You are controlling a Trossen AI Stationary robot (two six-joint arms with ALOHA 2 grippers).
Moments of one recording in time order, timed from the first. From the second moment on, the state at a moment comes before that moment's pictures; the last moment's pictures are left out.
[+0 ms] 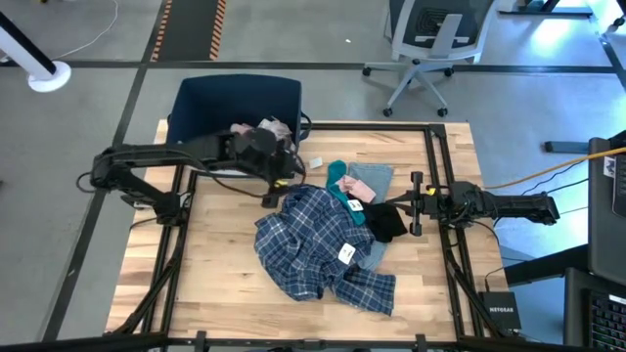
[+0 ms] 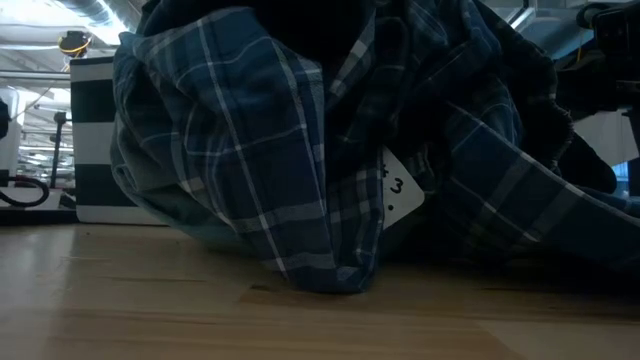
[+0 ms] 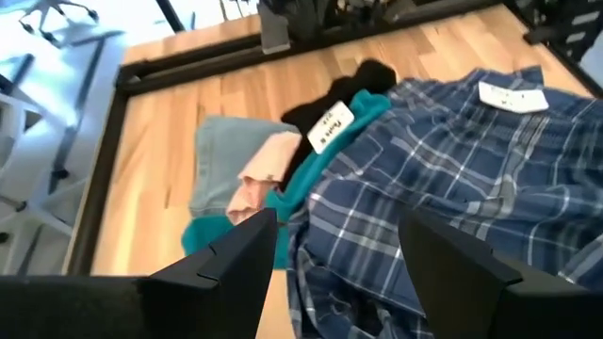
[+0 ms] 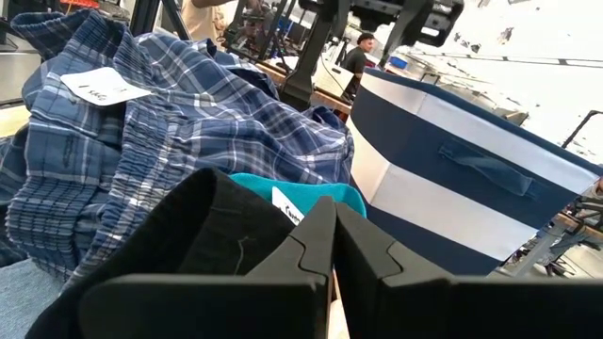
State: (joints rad) left arm 0.14 1.40 1.31 -0.53 0.12 0.33; right arm 0.03 0.02 0.01 0.01 0.01 -0.43
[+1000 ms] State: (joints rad) left arm -0.02 1.65 1.31 -0.26 0.09 0.39; right arm 0.03 0.02 0.01 0.01 0.01 -0.43
